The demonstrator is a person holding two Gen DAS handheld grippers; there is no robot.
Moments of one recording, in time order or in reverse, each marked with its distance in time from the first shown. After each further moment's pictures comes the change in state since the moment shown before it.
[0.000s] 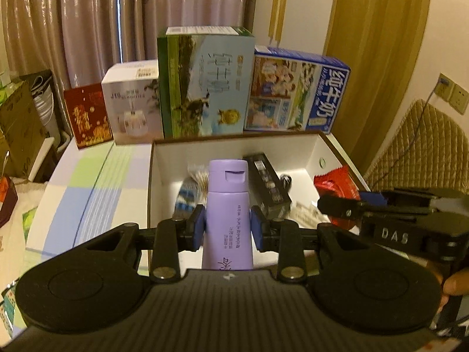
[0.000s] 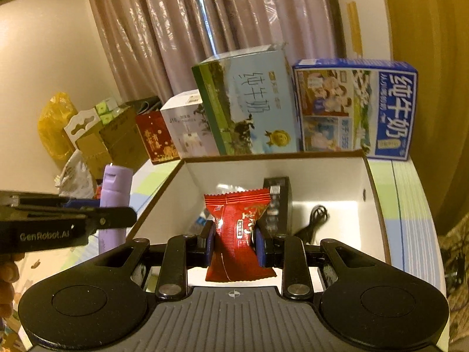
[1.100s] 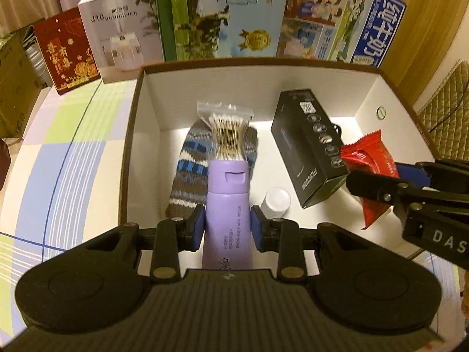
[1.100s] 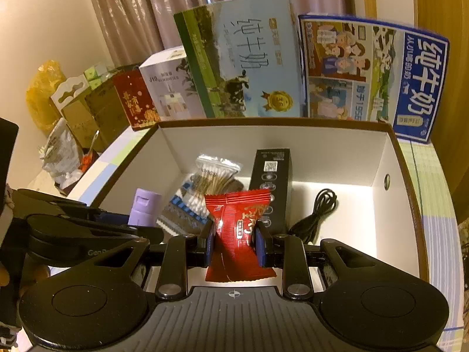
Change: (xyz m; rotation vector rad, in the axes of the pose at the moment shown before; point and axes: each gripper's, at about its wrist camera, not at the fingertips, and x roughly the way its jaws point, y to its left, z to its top) left arm 0.139 0.024 -0.015 -0.015 0.289 0.047; right arm 0.089 -0.028 -0.006 -0.023 0.148 -0.014
